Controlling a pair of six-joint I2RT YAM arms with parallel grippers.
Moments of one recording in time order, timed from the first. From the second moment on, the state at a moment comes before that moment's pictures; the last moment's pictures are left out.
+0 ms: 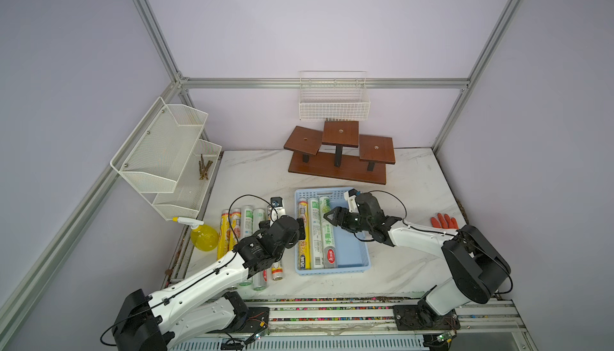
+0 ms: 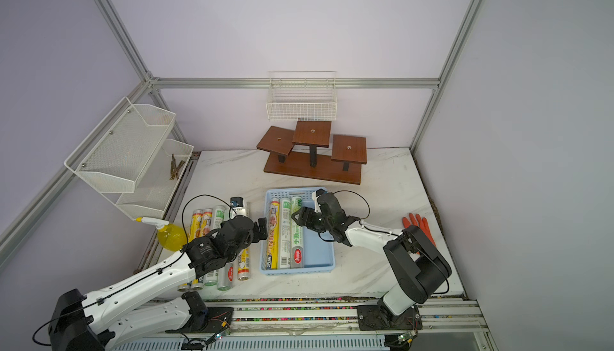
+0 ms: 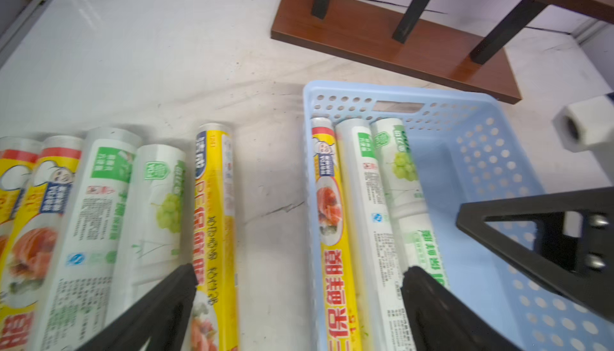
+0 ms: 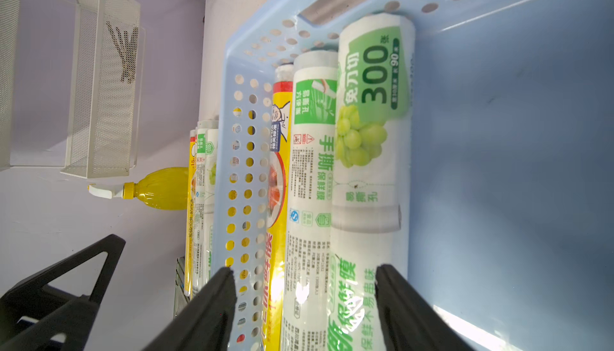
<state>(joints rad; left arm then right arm) -0.79 1.01 0.72 -0.46 -0.58 -0.67 0.60 1.56 0.78 0.18 -0.36 0.88</state>
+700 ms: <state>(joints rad) -0.37 1.01 0.63 -0.67 -0.32 -0.77 0.90 1.45 0.93 0.10 -0.28 0.58</state>
